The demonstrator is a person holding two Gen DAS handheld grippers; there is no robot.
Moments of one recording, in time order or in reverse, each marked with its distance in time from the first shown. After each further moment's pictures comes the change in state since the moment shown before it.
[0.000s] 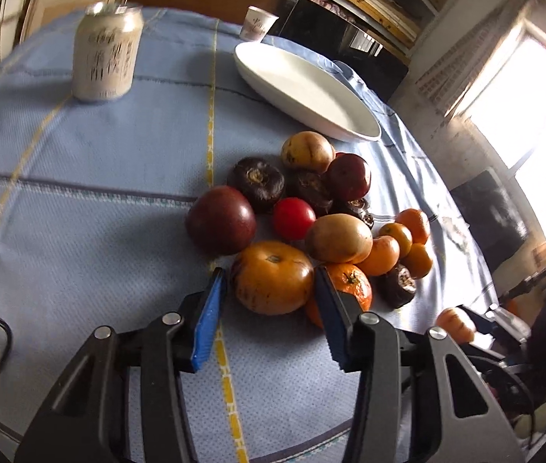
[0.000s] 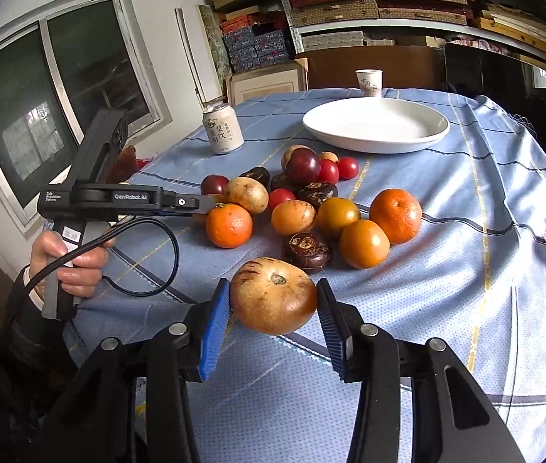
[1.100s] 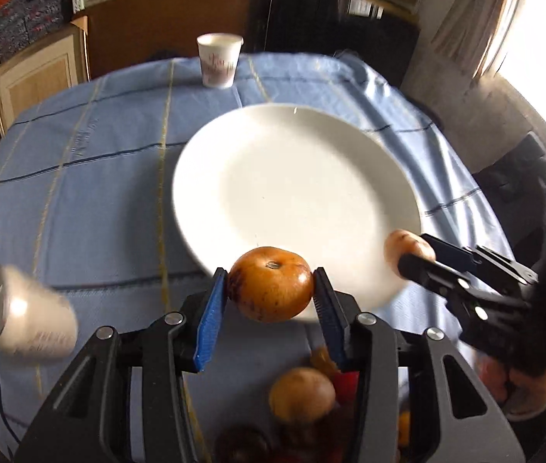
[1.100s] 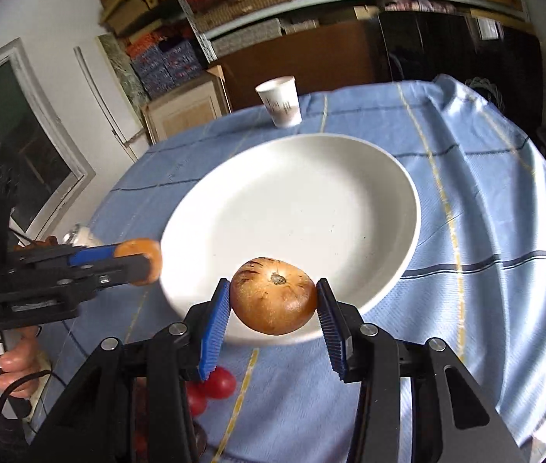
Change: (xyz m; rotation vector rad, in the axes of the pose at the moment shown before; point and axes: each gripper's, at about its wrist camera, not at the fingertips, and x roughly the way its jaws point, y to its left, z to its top) left arm 0.095 -0.074 0.205 0.240 0.087 0.227; right arm 0.141 -0.150 0.177 0.252 0.031 -0.129
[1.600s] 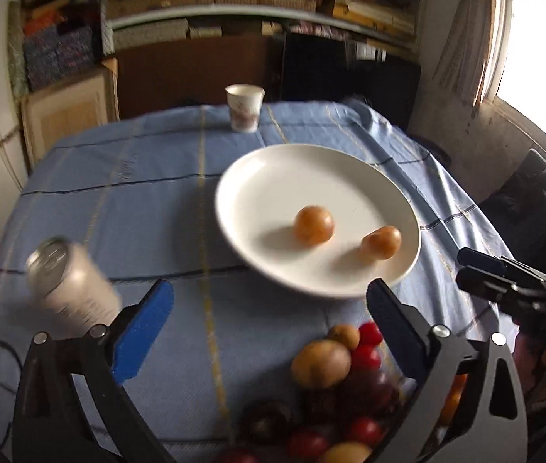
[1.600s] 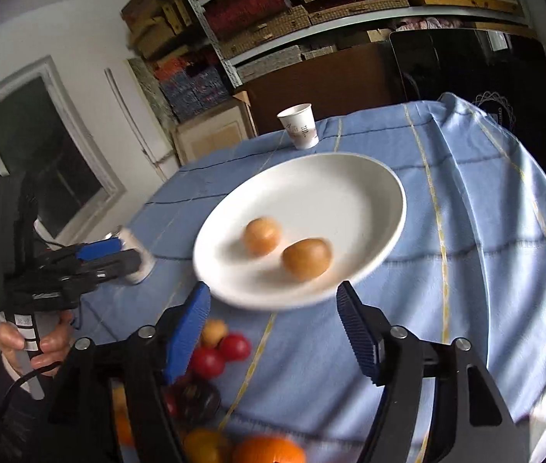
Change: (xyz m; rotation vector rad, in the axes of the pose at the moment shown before) left arm -0.068 0.007 -0.073 0.004 -0.258 0.086; right arm -0.059 -0.013 -0.040 -0.005 -0.110 0.130
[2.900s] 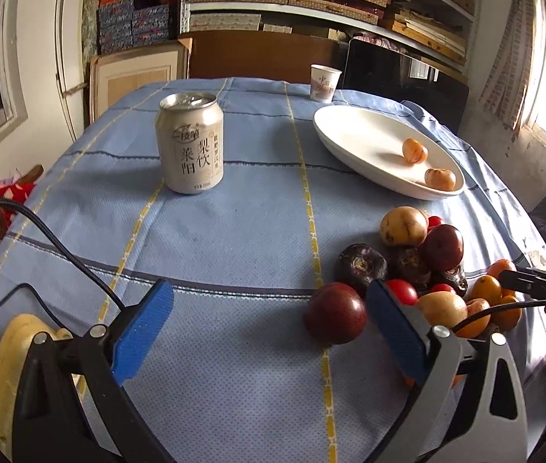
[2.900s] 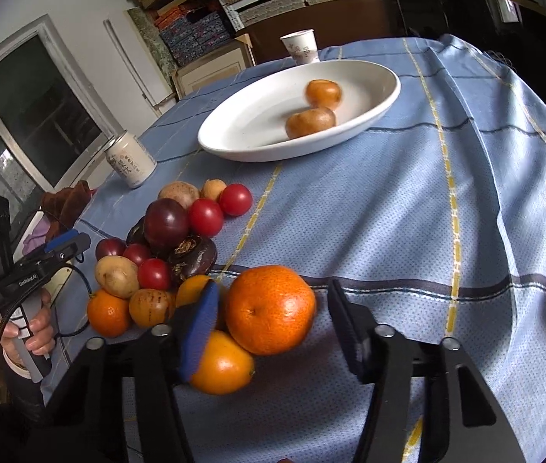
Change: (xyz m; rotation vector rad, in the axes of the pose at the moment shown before) left arm -0.044 0.054 -0.119 -0.162 0.001 0.133; right arm -0.012 0.003 -0.080 -0.013 0.208 -0.020
